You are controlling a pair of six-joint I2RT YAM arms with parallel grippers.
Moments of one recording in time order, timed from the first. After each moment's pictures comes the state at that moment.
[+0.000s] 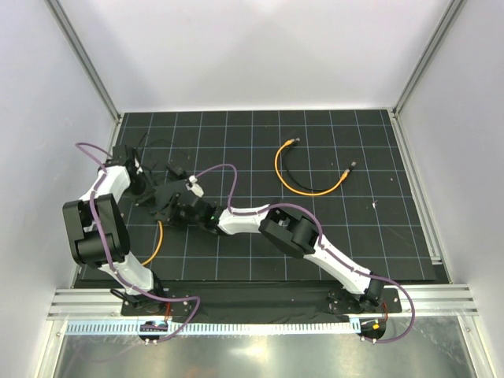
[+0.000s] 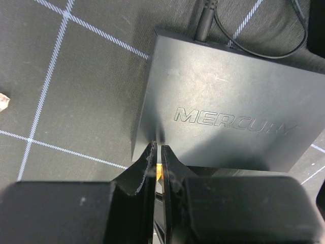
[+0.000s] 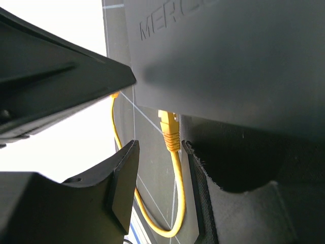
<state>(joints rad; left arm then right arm) 0.22 1.65 1.09 -0.67 0.04 -0.32 1.12 2.54 1.82 0.31 0.02 1.32</state>
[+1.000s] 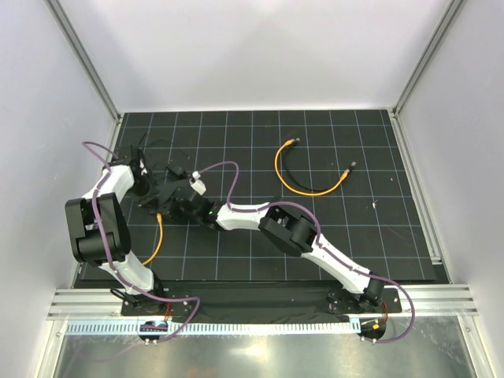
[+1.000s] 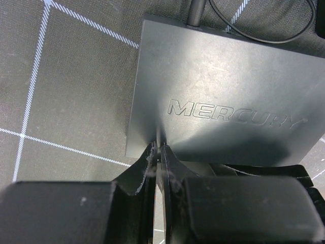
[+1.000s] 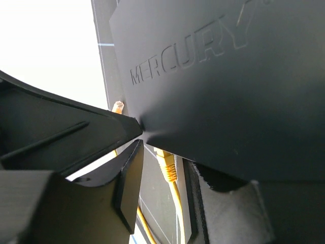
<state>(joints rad) 0.18 1.67 1.09 -0.70 0.02 -0.31 1.10 2.57 1.92 0.22 0.08 1.37</state>
